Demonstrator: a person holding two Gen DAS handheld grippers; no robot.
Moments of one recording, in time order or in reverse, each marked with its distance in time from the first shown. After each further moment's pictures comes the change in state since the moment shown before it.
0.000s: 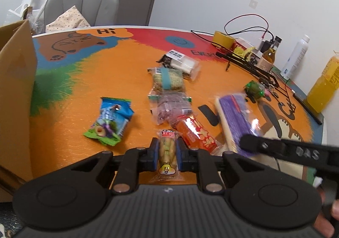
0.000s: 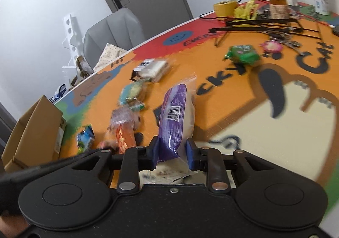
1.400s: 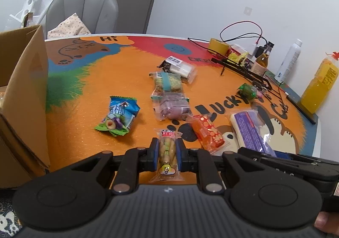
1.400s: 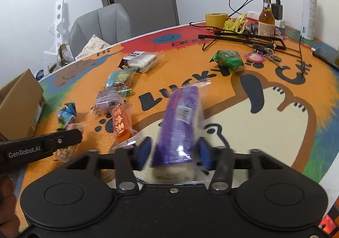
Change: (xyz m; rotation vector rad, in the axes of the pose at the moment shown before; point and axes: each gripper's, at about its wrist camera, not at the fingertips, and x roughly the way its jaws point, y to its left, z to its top) left arm -0.026 0.007 -0.012 0.005 -0.045 -0.013; right arm 0.003 0.029 -0.021 -0.151 -0.041 -0.172
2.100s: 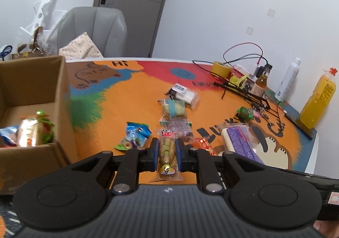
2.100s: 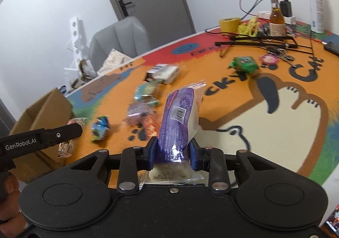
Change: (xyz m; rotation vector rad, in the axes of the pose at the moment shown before) left arm -0.055 0.000 0.015 -0.012 -0.104 0.040; right arm -0.028 0.006 0.004 0.088 -0.047 0.178
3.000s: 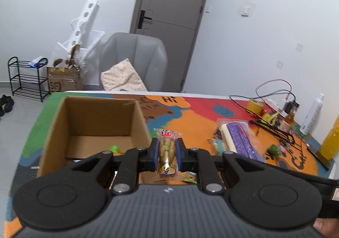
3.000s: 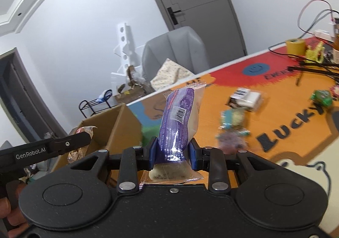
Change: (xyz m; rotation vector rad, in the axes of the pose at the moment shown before) left arm -0.072 0.067 0.040 -0.072 -0.138 0.163; right arm 0.010 0.094 0.038 -0.077 -0.041 0.243
